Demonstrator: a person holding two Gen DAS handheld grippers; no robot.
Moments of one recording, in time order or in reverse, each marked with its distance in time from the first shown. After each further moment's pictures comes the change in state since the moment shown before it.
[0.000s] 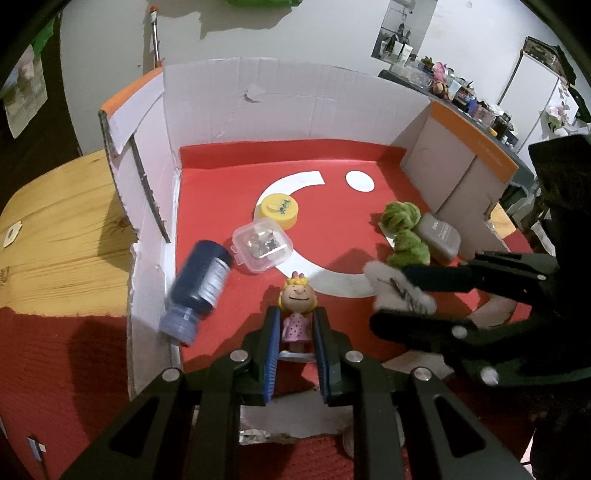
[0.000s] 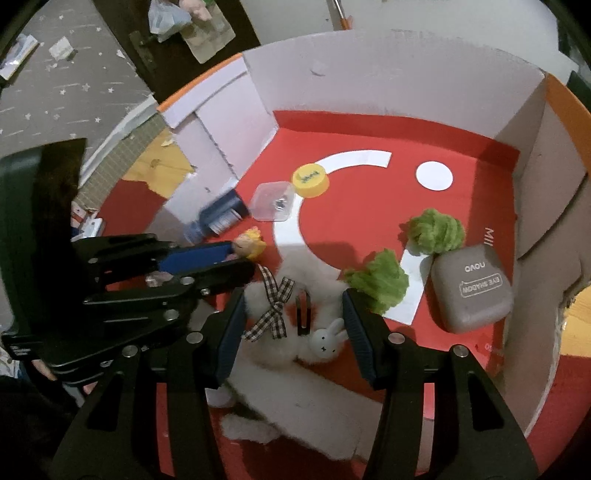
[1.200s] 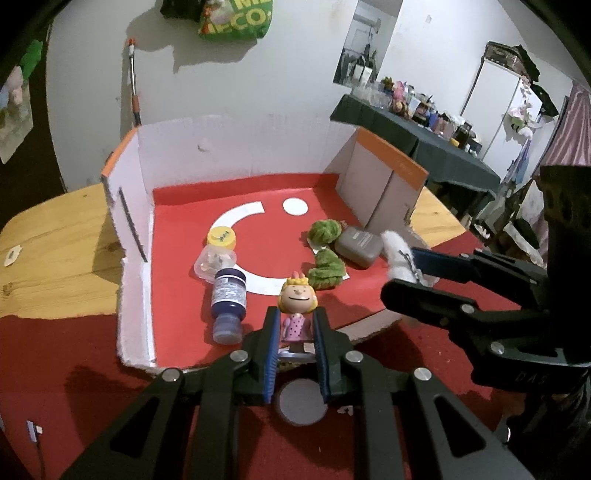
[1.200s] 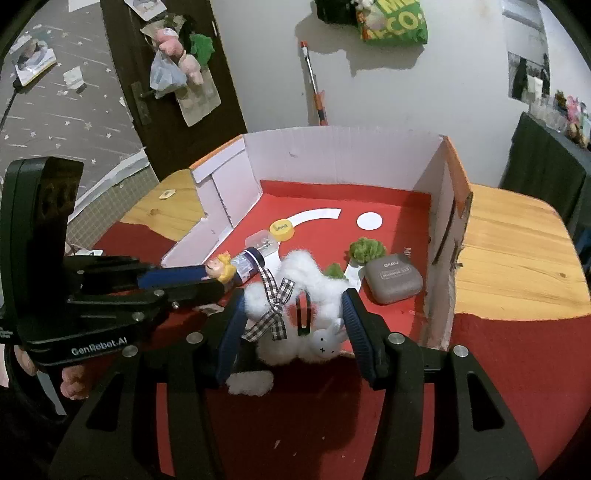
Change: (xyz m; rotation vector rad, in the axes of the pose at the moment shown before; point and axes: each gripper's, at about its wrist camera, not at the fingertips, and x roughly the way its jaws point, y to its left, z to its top) left arm -0.052 -0.039 -0.015 0.064 -0.107 -0.092; right arm -0.081 0.015 -0.046 -0.003 -0.294 -0.106
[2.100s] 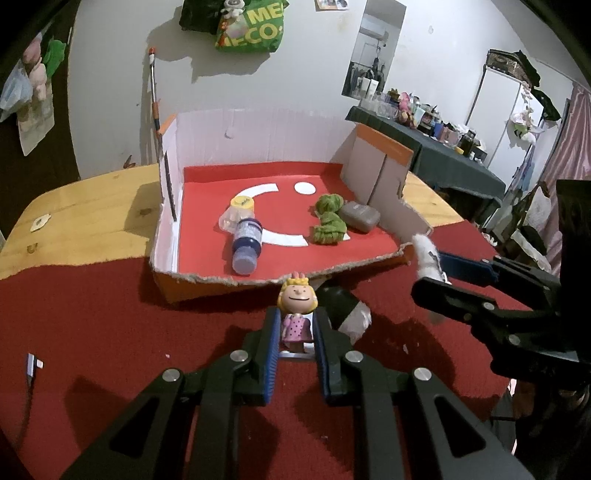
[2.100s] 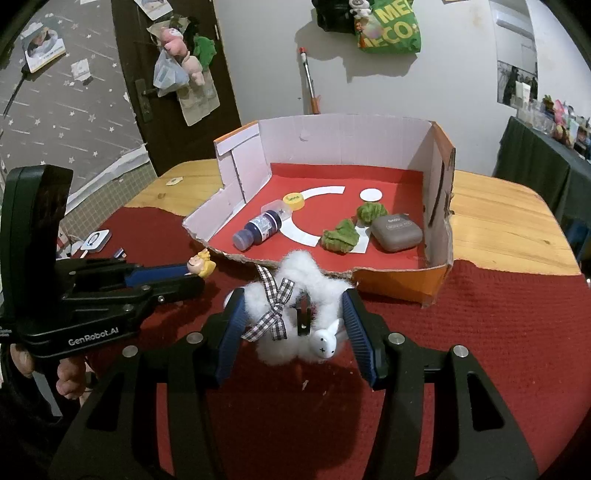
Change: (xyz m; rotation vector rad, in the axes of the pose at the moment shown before) left arm -0.042 -0.003 -0.064 -0.012 -0.082 0.051; right arm -0.031 0.032 -0.052 -0.015 -0.056 -0.049
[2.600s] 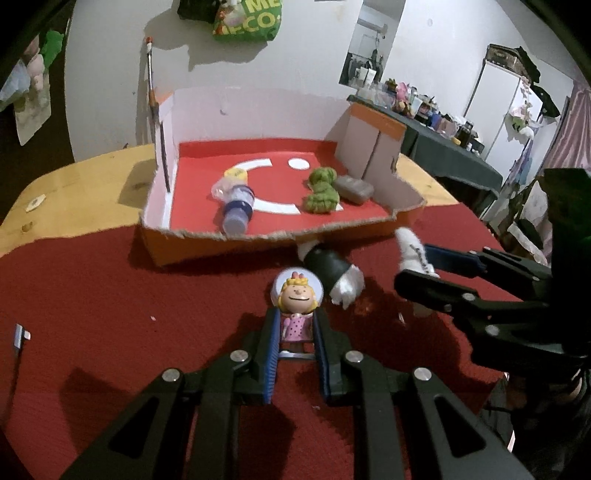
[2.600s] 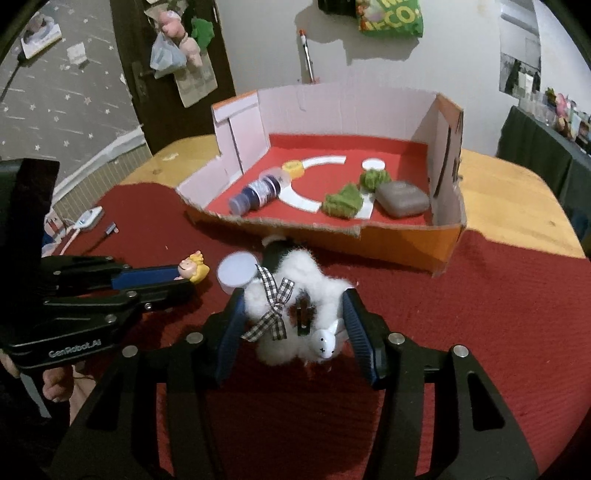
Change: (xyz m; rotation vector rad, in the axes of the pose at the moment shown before) left arm 0.001 -0.003 -0.025 -0.006 0.040 -0.015; right arm 0.009 0.003 -0.020 -0.009 0.050 -0.016
